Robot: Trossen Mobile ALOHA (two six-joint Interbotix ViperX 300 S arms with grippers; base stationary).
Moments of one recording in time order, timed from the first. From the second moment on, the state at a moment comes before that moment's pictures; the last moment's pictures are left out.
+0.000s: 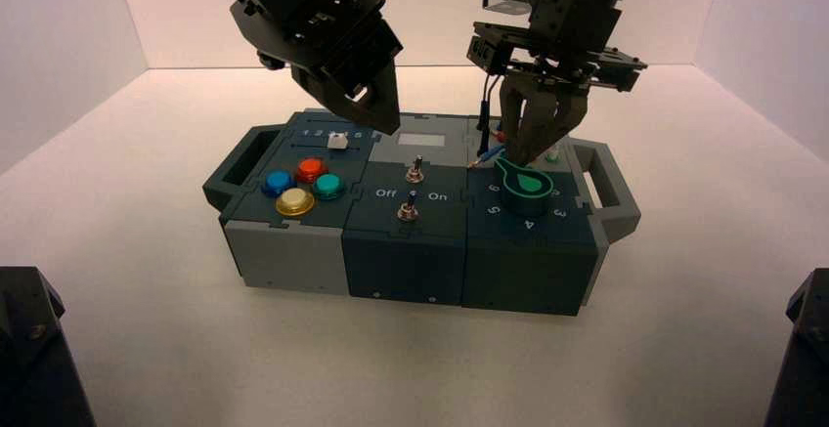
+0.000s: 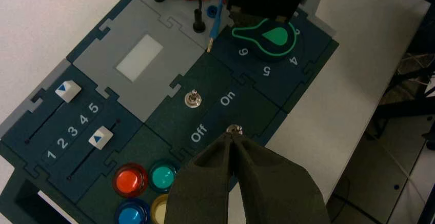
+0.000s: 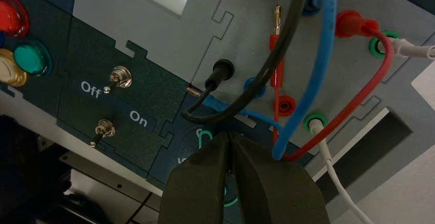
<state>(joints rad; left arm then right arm) -1.01 -0.34 0.99 -0.04 0.37 0.02 0.58 -0.01 0.78 0.32 0.74 0.01</state>
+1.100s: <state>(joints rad) -1.01 -0.35 1.00 -0.04 0.38 0.03 0.60 0.00 0.72 0.30 0.76 0.02</state>
